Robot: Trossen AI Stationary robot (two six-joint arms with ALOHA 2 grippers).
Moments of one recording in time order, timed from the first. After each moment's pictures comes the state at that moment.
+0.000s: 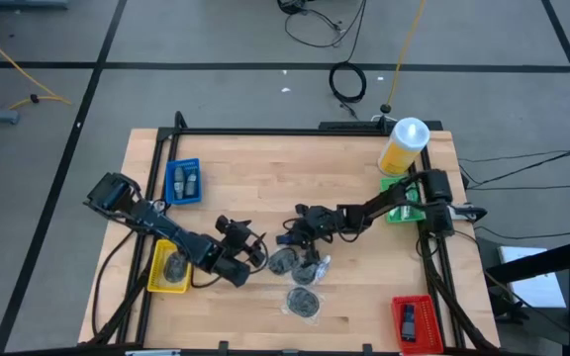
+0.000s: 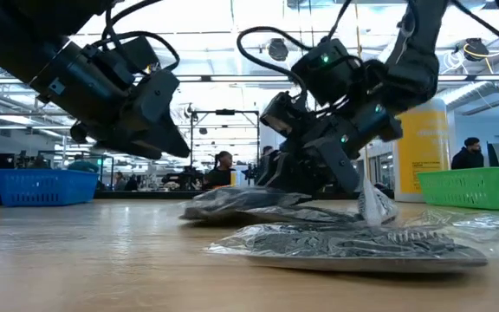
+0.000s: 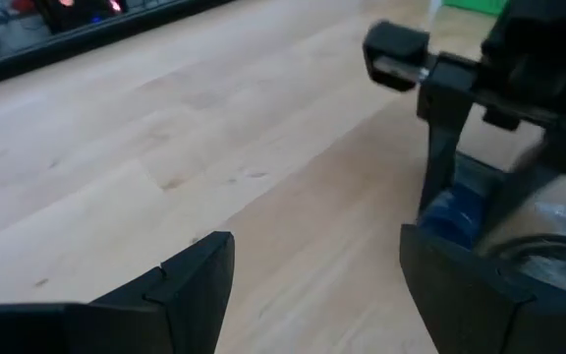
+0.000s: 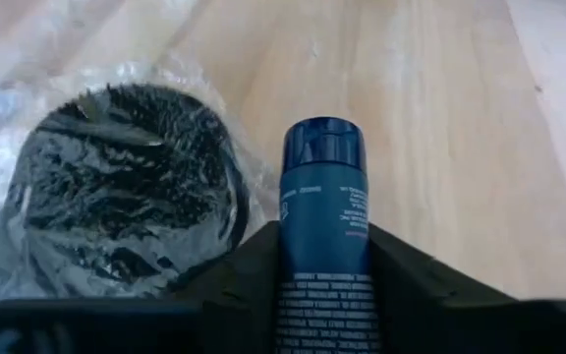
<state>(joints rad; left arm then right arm) -0.48 1.72 0.79 -0.12 -0.98 -1.01 0.04 1.97 0.80 0.58 -0.12 -0.12</state>
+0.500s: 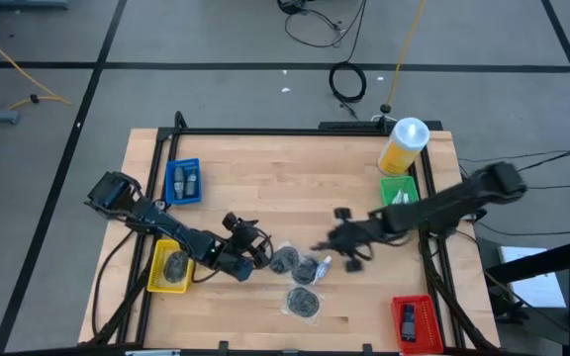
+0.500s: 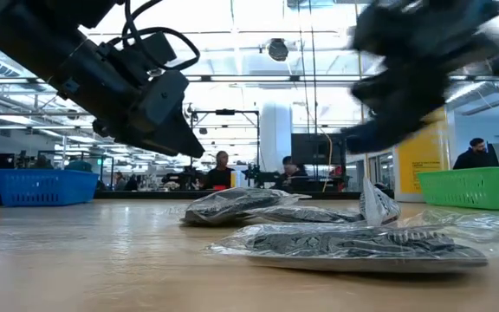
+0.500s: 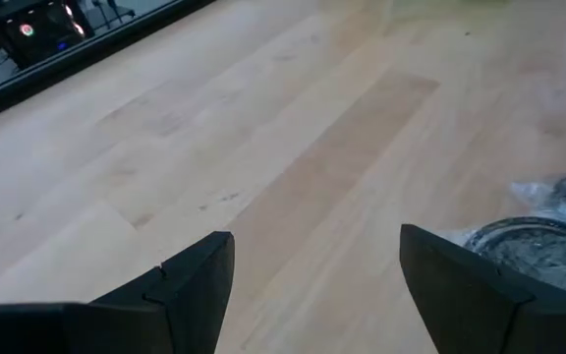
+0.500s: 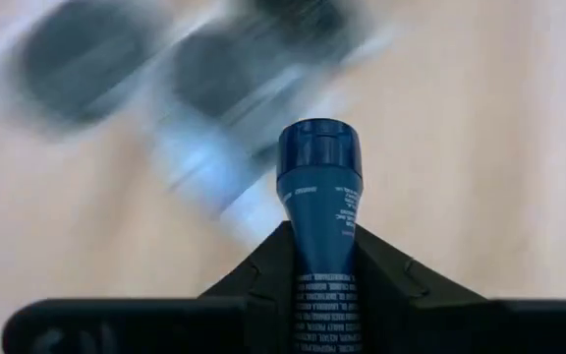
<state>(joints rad) -0.44 1.72 0.79 0.00 -0.91 -0.75 0.28 1.39 0.80 -0.37 0.06 0.09</state>
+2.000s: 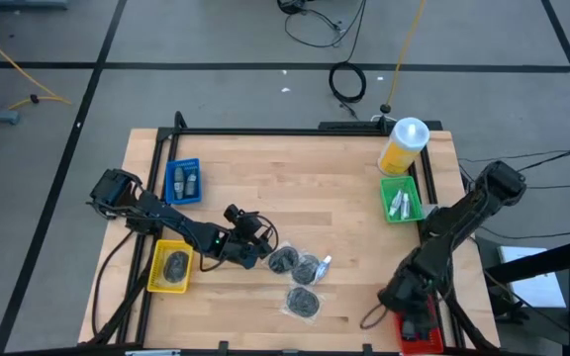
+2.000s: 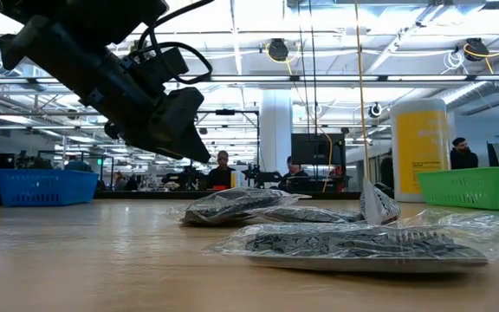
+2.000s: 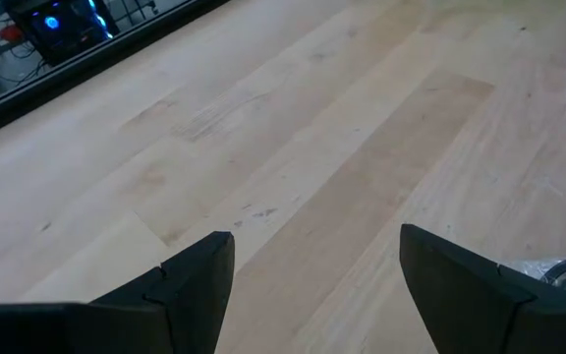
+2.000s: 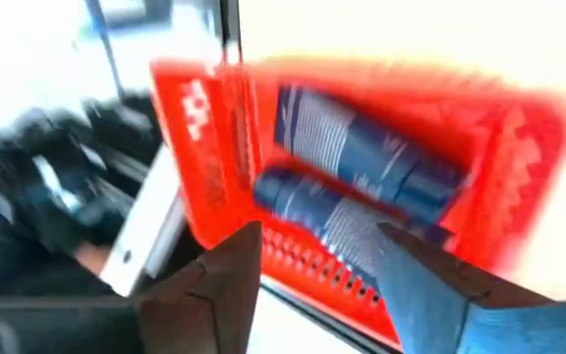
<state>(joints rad) -0.35 1.72 0.79 0.00 -0.89 -0.70 0.79 1.41 0.80 -0.65 -0.65 0.80</state>
